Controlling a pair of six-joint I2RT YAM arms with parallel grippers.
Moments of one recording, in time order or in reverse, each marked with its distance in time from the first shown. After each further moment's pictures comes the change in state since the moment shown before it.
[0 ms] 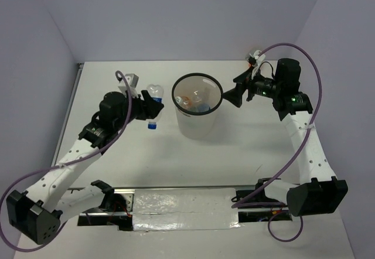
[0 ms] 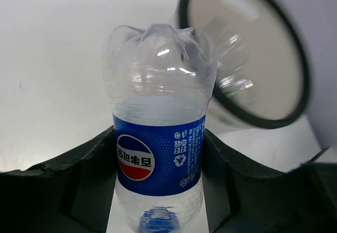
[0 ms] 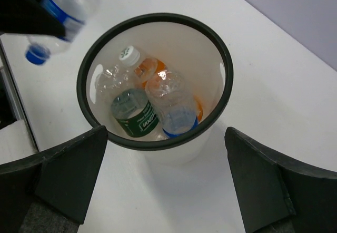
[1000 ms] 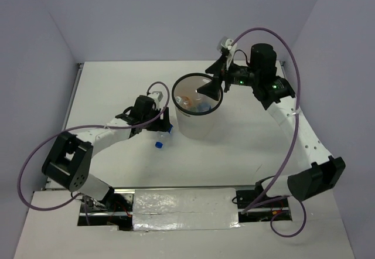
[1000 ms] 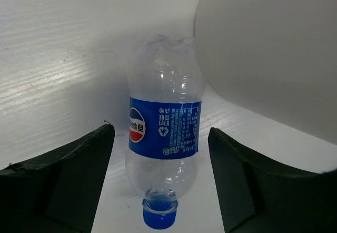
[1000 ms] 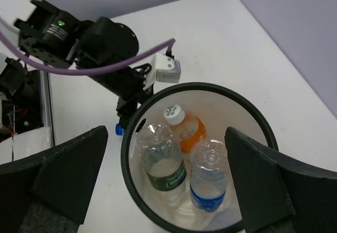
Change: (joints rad) left arm -0.005 0.446 -0.028 0.056 0.005 0.091; right arm 0.273 0.185 0.206 0.060 0.037 0.040
